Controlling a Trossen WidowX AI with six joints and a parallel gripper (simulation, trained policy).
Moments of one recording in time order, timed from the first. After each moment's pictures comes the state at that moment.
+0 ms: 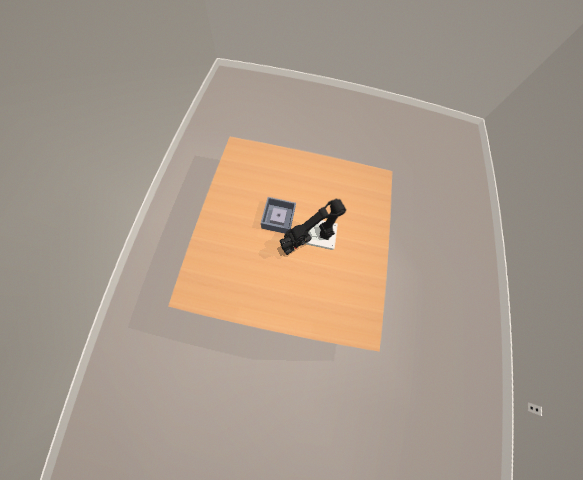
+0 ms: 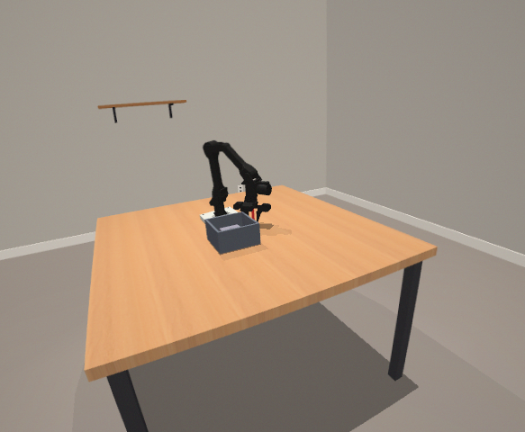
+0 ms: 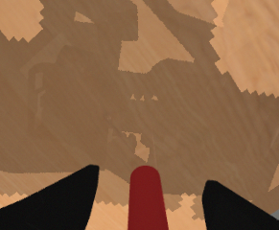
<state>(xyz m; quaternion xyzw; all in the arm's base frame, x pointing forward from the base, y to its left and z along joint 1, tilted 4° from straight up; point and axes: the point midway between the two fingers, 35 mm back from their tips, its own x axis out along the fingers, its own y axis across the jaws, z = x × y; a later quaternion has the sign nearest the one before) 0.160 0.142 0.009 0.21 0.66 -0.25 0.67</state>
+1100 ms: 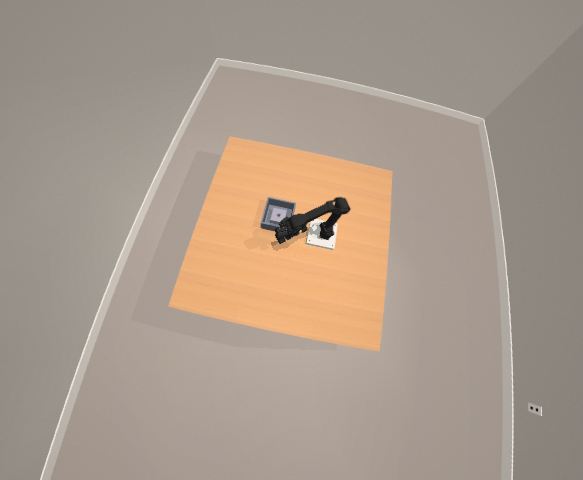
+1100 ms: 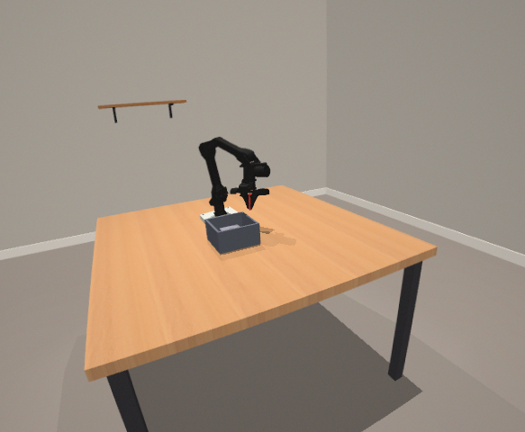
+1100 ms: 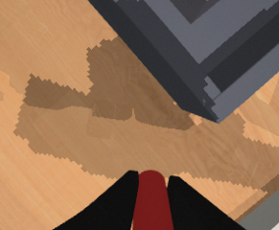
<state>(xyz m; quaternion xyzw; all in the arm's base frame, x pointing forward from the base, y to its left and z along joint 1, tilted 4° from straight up) 0.214 0.122 0.105 0.22 0.58 -0.28 0.73</state>
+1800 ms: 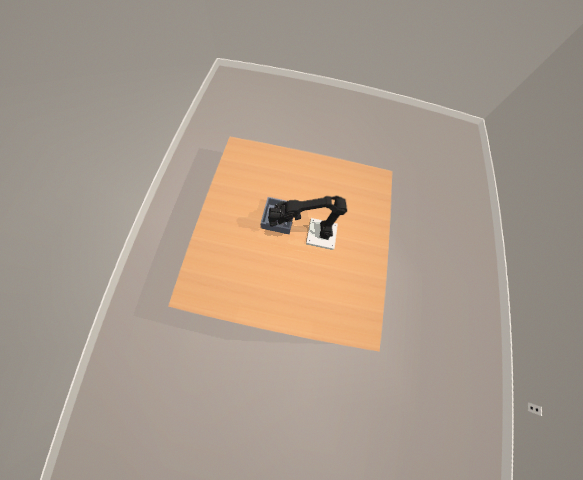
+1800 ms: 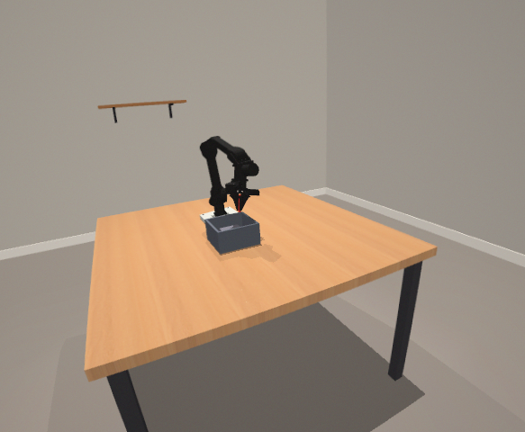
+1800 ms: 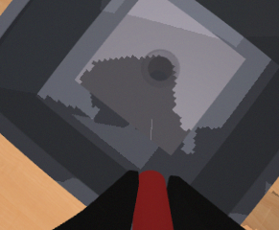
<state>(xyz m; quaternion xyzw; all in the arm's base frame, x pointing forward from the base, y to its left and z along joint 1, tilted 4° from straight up) 0.281 0.055 0.135 0.28 0.51 -0.35 0.74</state>
